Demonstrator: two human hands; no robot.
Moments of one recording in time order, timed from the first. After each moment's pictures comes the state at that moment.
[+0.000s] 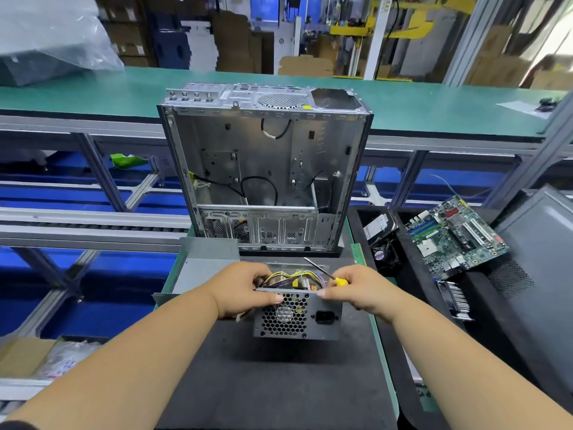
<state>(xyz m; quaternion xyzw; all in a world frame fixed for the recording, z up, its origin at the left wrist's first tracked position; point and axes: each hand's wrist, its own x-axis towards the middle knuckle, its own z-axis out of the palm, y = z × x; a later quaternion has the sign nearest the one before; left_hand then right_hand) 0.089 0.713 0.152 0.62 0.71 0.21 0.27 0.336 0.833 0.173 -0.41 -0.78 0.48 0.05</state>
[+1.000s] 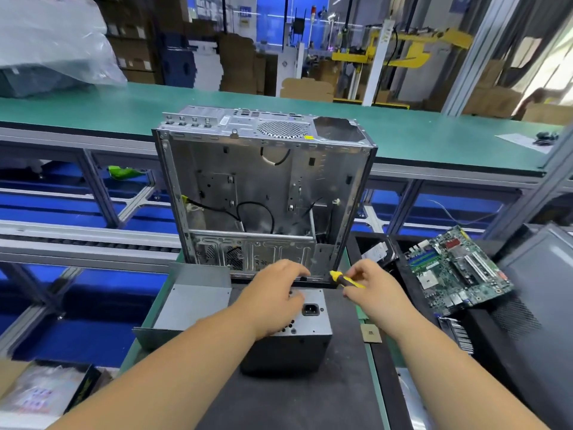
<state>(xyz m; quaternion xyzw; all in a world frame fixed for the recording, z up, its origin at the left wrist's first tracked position) 0.135 0.769 0.171 0.64 0.70 0.27 0.17 0.330 0.869 0.193 -0.51 -0.75 0.38 0.19</state>
